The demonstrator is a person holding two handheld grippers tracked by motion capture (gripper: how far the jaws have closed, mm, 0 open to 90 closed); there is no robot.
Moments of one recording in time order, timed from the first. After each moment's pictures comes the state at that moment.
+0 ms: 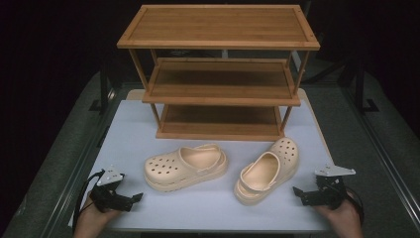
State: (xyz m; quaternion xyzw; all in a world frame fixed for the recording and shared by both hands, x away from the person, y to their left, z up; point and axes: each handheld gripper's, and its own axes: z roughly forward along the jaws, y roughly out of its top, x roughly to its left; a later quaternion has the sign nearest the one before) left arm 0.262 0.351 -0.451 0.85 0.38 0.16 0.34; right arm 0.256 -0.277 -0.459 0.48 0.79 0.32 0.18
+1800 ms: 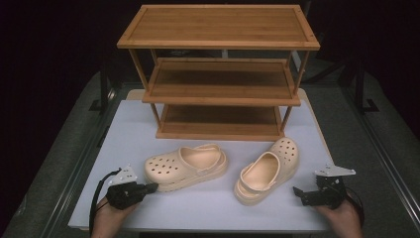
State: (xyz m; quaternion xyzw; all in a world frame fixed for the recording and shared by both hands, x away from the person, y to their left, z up) left arm 0.254 0.301 -0.428 0.84 0.34 0.10 0.41; right arm 0.256 -0.277 -0.459 0.48 0.79 0.32 0.18
